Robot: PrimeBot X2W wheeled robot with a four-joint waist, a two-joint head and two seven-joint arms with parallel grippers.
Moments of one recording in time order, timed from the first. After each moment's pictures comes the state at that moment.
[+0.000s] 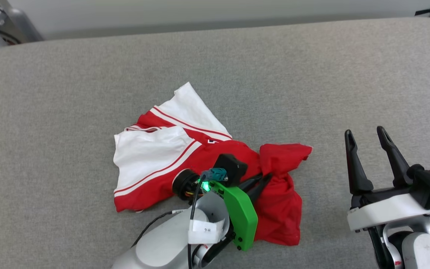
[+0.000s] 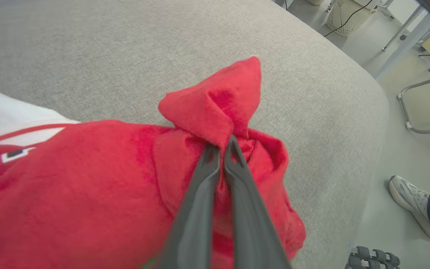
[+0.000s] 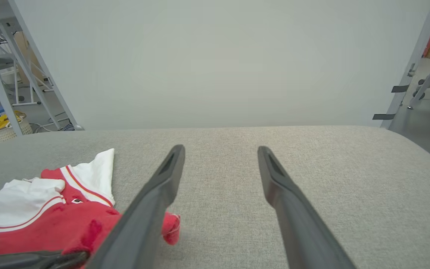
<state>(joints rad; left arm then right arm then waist) -0.59 0.20 -1.02 0.35 -0.77 0.01 -0.01 -0.05 -0.05 0.03 -0.15 0.16 0.12 -0.11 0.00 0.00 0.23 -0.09</state>
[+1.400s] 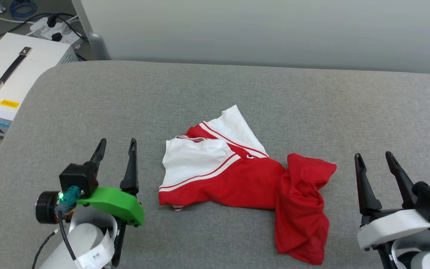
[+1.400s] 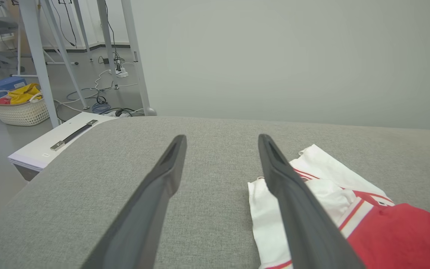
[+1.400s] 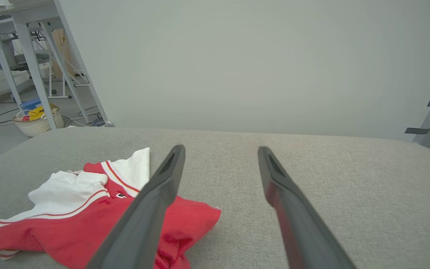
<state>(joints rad) -0.27 0.44 -0.50 0.15 -0.62 0.27 -0.26 0.02 -0.05 -0.03 -0.12 0.15 0.12 -0.06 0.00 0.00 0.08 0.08</state>
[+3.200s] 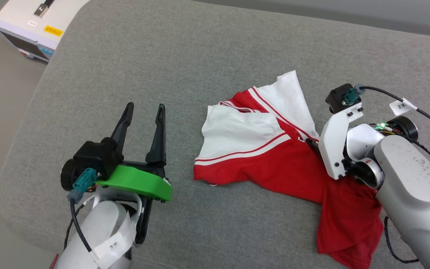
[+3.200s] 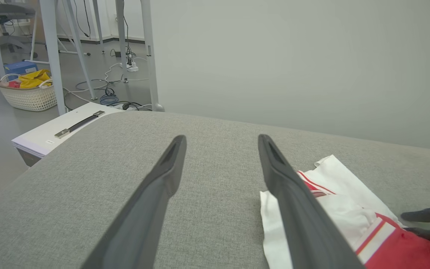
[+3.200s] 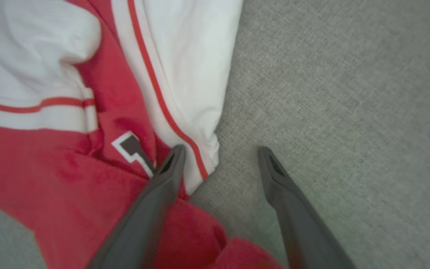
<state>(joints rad) -0.31 0.27 -0.39 0.08 -0.49 0.15 -0.26 -0.67 -0.30 0.52 0.50 0.46 0.12 0.64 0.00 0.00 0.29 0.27</state>
